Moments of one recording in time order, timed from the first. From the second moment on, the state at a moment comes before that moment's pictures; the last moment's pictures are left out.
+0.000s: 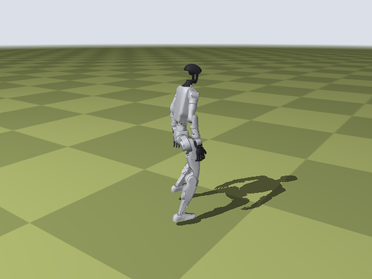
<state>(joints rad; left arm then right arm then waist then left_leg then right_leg) 0.15 0.27 -0.38 1.09 0.04 -0.14 -0.12 0.00 -0.35 0.29 1.18 0.20 -0.07 0.14 0.06 0.09 0.15 -0.71 0.34 -0.09 1.20 -0.70 0.09 -0.20 0.00 0.07 0.51 -0.41 0.16</state>
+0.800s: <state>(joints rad) 0.11 0.35 -0.23 0.75 0.14 -0.12 0.06 0.05 -0.35 0.07 1.27 0.11 -0.04 -0.01 -0.13 0.07 0.02 -0.24 0.06 0.12 0.49 -0.55 -0.04 -0.41 -0.16 0.01 0.69 -0.46 0.14</state>
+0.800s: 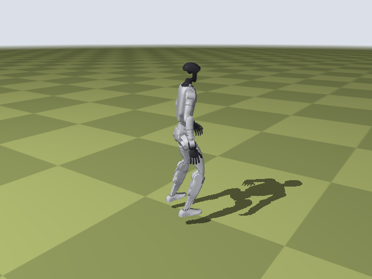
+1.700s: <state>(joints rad) 0.04 0.19 -0.28 1.09 0.09 -0.16 0.19 -0.02 -0.26 0.28 1.21 -0.04 -0.12 -0.18 -0.03 0.11 -0.05 -0.19 -0.02 0.13 0.32 -0.49 0.04 -0.17 0.00 -0.08 0.24 -0.35 0.11</state>
